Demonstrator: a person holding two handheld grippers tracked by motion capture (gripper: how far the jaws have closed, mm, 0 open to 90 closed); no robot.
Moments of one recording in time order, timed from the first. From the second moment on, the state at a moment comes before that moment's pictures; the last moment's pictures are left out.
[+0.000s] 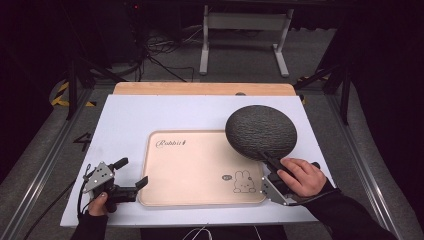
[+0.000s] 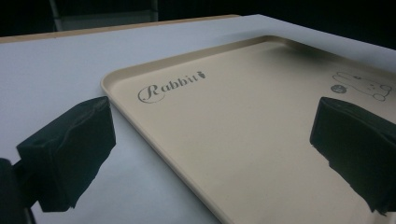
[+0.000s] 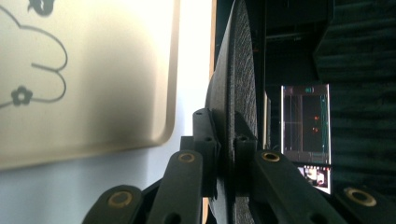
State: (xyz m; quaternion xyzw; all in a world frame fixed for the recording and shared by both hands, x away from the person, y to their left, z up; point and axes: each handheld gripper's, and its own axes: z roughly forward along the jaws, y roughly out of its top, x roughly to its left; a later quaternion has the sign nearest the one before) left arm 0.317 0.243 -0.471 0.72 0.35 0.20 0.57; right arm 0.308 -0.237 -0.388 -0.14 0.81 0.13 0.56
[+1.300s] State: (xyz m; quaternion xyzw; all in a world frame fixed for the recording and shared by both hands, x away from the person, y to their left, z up) left arm 0.318 0.243 -0.470 0.72 0.34 0.20 0.57; right arm 0.306 -0.146 -0.391 -0.21 0.79 0.21 0.53
